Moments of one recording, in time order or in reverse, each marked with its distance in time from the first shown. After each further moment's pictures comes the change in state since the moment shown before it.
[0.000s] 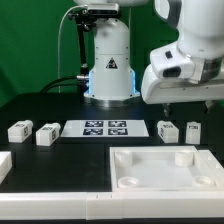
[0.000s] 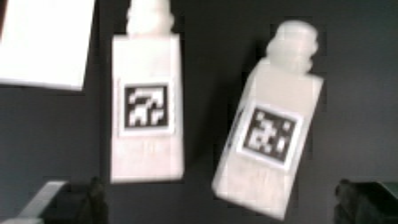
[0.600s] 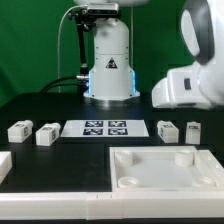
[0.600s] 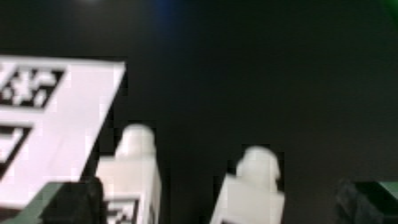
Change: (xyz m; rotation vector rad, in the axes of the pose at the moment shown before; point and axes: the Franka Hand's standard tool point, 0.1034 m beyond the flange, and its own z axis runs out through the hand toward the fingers) arm -0.002 -0.020 0.007 -0.041 -0.512 0.019
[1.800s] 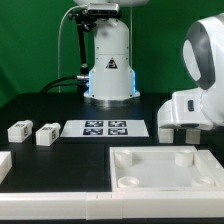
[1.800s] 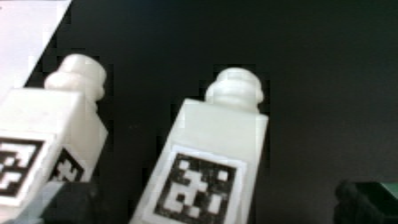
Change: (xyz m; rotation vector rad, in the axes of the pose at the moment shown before) arm 0.037 -0.010 0.026 0.028 0.150 0.046
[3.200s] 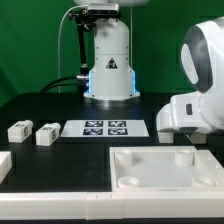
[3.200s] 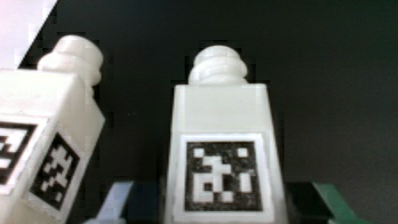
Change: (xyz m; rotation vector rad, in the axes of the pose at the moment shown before) arm 0.003 0.001 0.002 0.001 0.010 -0.008
